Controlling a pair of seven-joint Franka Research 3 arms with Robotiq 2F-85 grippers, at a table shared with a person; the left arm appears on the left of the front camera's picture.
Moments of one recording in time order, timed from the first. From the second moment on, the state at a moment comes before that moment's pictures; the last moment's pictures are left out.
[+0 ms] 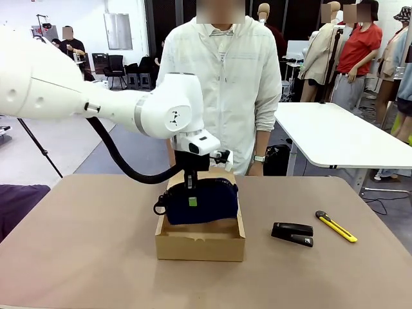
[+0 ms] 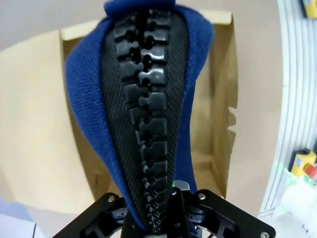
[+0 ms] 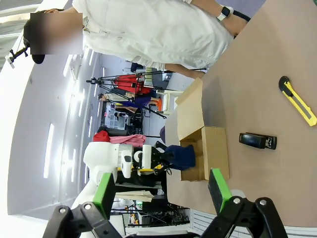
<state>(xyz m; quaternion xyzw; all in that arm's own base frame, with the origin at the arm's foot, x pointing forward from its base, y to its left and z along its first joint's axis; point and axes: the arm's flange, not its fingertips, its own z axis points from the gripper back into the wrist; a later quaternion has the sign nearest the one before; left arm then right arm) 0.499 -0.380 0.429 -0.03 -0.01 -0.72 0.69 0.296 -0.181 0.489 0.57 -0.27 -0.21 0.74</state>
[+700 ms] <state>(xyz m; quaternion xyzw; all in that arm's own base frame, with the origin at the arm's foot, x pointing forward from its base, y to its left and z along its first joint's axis) 0.517 -0.402 0.358 -0.06 0.11 -0.71 0.69 0.296 -0.181 0.489 0.57 -0.27 -0.21 0.74</state>
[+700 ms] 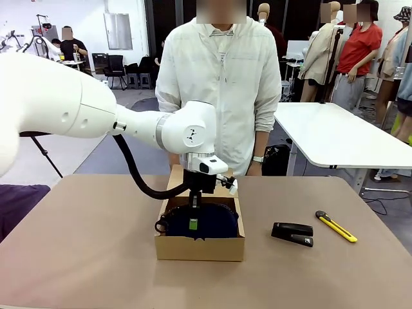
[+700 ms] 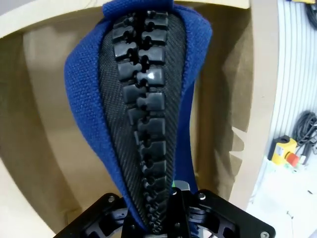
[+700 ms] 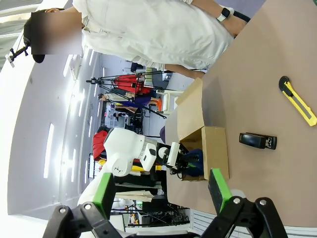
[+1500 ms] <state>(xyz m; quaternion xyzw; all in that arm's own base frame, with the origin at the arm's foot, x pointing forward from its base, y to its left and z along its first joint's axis) 0.533 -0.405 0.420 -0.05 0.06 -0.71 0.70 0.296 -0.181 0.488 0.57 -0.27 -0.21 0.74</state>
